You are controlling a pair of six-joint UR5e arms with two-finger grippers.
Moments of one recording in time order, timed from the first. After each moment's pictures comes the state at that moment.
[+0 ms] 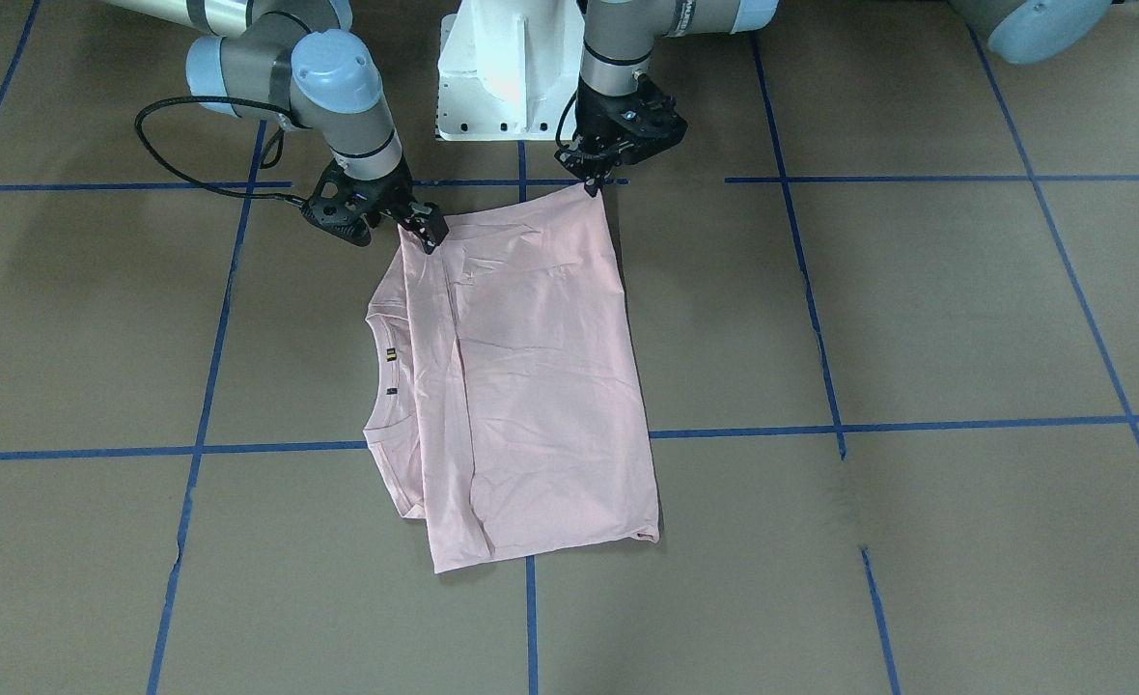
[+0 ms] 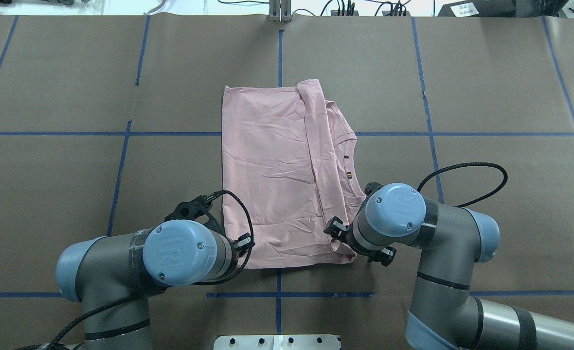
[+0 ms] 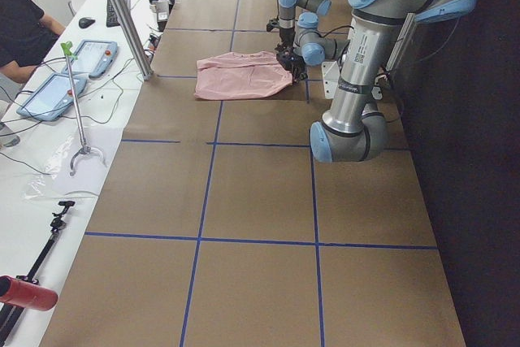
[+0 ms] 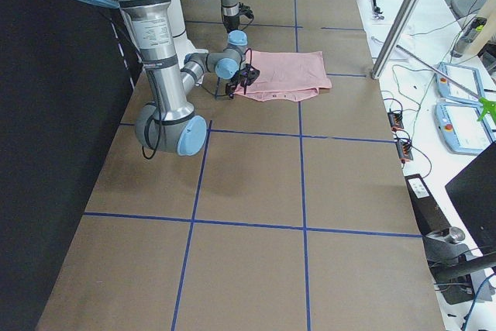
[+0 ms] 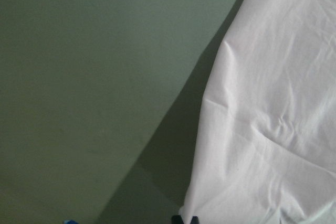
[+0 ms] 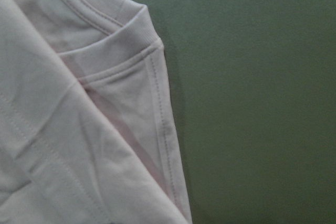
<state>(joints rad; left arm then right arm) -0.26 -2.09 -1.95 -1.53 -1.66 -1.97 0.37 -1.20 1.82 -1.43 1.86 1.84</state>
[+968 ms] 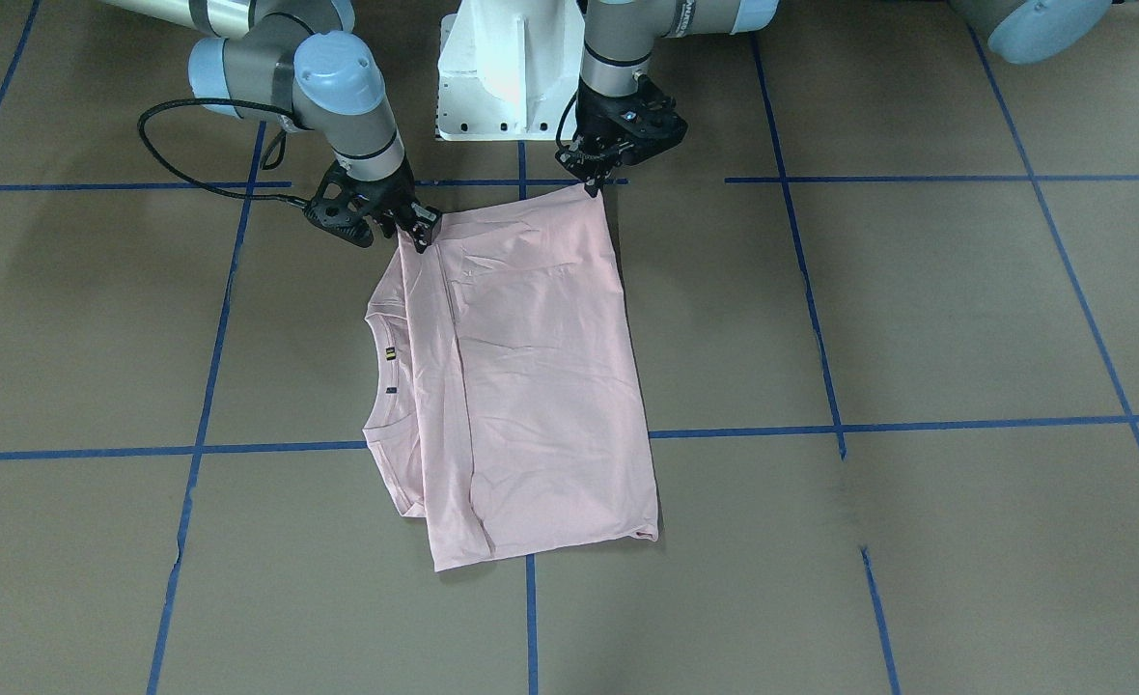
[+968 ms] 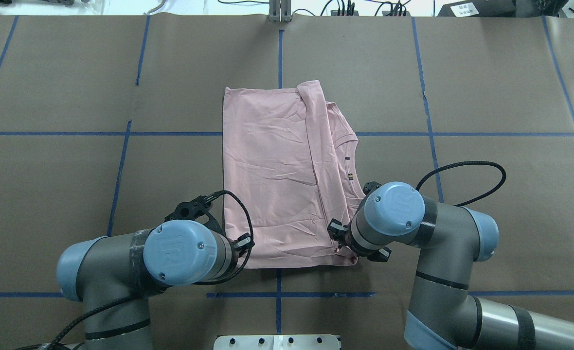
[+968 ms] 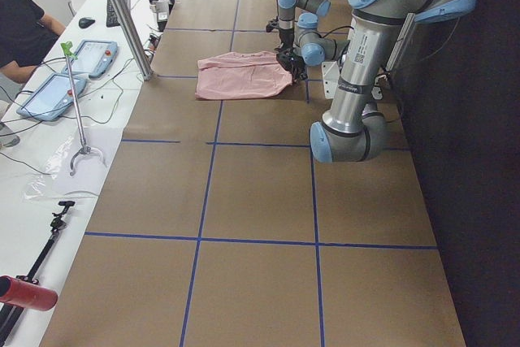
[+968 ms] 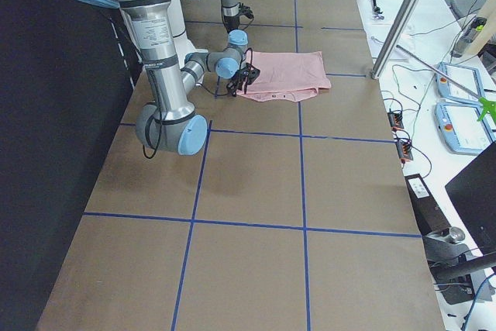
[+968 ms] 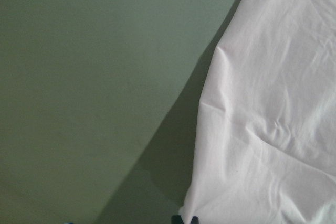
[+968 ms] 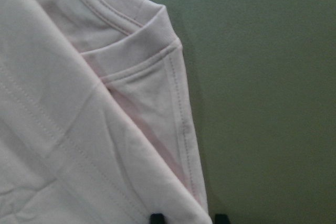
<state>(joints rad) -0.26 -2.09 -1.95 -1.54 -1.66 -1.97 0.37 -1.19 1.82 -1.43 1.87 1.84</state>
